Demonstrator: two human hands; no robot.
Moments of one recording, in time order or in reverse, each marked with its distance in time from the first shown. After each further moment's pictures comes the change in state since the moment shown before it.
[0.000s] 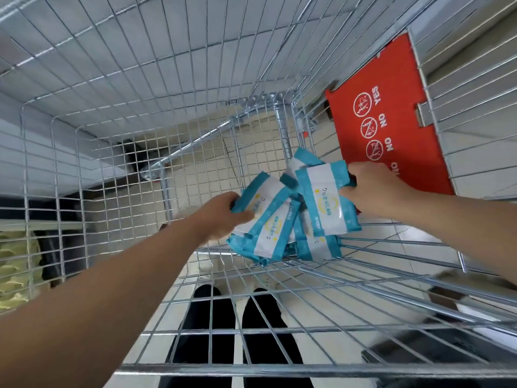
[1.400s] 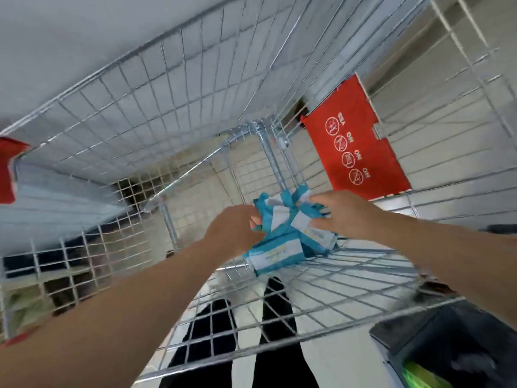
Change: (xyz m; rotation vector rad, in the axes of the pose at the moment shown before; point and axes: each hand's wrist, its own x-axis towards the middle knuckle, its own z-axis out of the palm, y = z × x) left_hand -0.044 0.035 -0.034 0.460 -0.007 0.277; right_hand -0.047 -0.052 0.002 -0.145 -0.172 0.029
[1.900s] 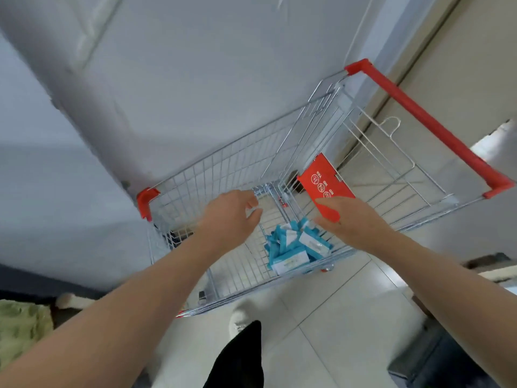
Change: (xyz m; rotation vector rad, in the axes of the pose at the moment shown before) left_hand -0.261 0.044 -0.132 0.215 0.517 0.316; right_hand -0.231 -0.162 -0.051 -0.007 0.537 0.032
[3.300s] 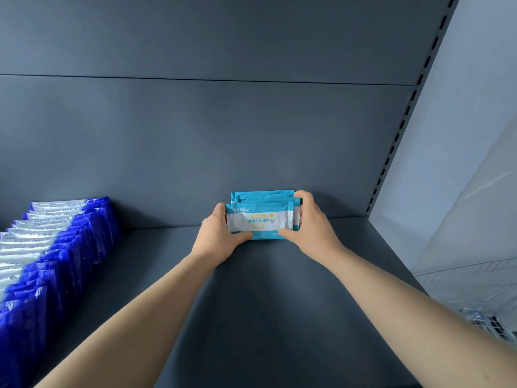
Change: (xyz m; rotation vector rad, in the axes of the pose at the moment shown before) left_hand -0.485 -0.428 -0.461 -0.244 0.669 -0.505; right_hand -0.119 -0.807 0.028 0.498 0.272 -0.553
